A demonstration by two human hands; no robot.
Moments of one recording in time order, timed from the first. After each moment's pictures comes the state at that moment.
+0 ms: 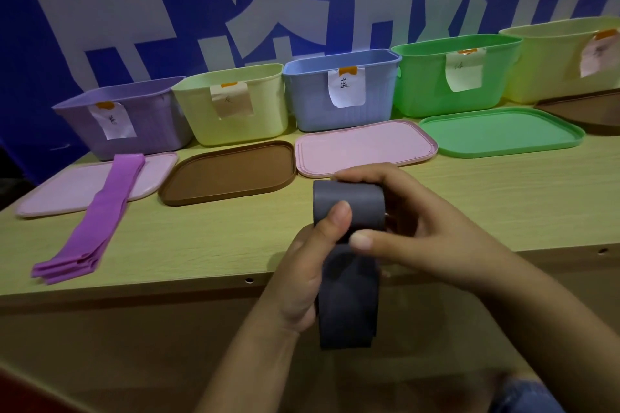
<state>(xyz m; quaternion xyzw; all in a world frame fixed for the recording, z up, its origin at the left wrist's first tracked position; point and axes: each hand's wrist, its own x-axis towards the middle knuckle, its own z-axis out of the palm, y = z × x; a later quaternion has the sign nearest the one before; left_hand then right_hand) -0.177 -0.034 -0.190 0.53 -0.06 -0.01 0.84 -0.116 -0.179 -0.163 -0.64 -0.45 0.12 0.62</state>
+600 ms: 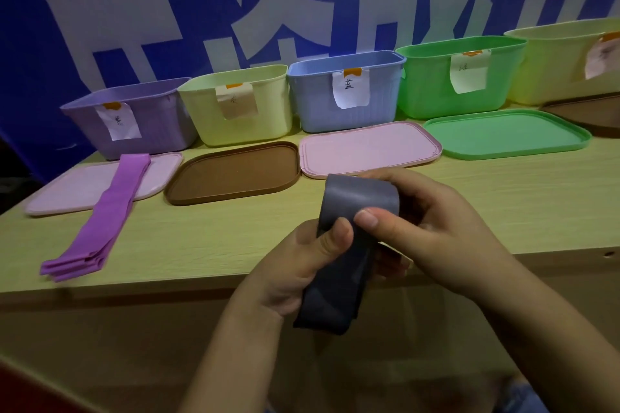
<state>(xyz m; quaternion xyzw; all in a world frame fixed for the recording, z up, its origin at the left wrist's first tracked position) -0.178 -0.019 -0.179 0.55 -0.13 -0.06 0.82 -0.129 -0.174 -0.152 -0.66 -0.40 0.05 0.63</state>
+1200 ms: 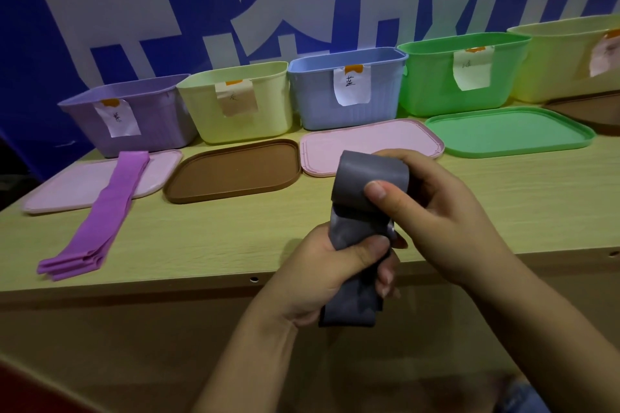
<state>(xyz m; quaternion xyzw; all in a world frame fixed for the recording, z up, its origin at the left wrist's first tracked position) -0.171 -0.028 -0.193 0.59 -0.15 -0.07 0.79 -0.120 -0.164 -0.157 -0.62 -0.35 -0.01 0.70</state>
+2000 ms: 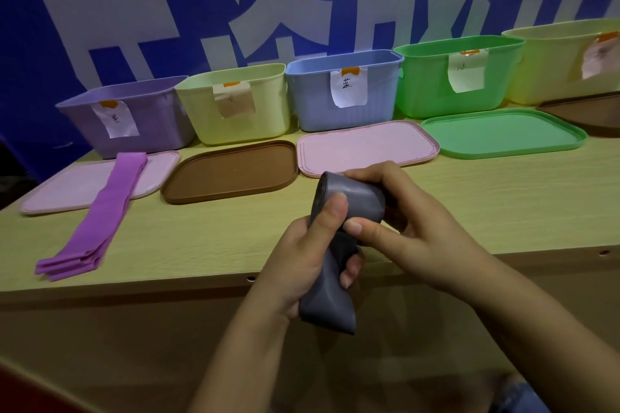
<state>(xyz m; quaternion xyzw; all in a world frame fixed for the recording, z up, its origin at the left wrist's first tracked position) -0.172 -0.020 -0.187 0.66 -0.04 0.00 0.75 -0.117 -0.169 -0.169 -0.69 -0.44 0.01 0.58</state>
